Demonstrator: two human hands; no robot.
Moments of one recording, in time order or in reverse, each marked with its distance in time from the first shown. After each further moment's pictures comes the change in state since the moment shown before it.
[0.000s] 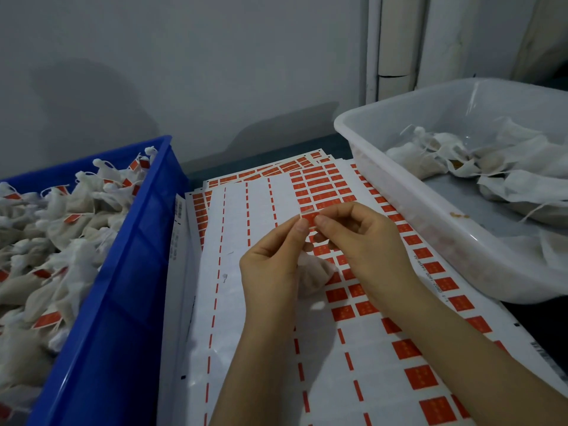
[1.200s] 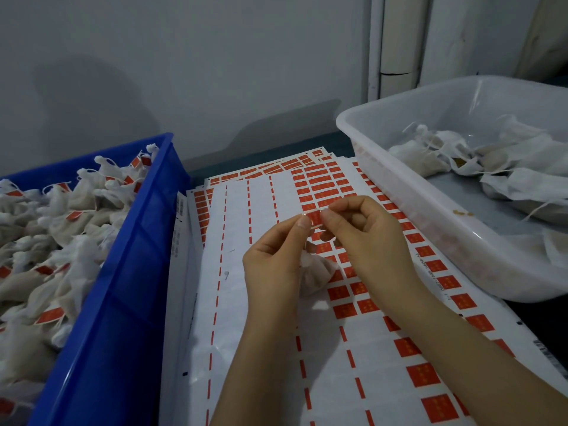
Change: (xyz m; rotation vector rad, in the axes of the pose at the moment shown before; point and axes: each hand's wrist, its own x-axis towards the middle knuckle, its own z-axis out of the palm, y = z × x) left_hand 0.004 -0.003 0.000 -0.008 0.000 -0.012; right_hand 0.000 0.002 0.002 -0.008 0.076 -0.003
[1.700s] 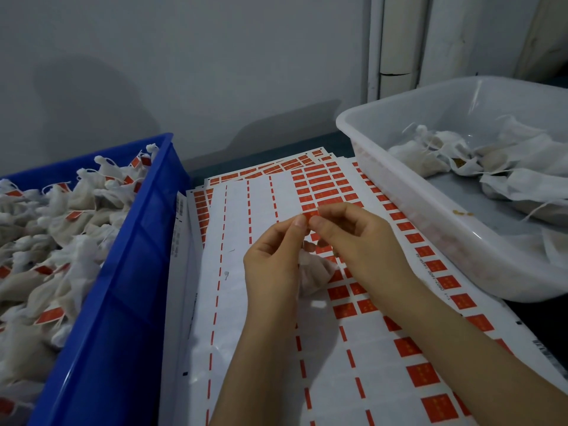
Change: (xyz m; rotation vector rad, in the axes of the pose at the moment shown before) left_hand 0.002 -0.001 0.000 -0.016 -0.018 0.010; right_hand -0.002 -0.005 0.001 -0.023 -0.137 0.012
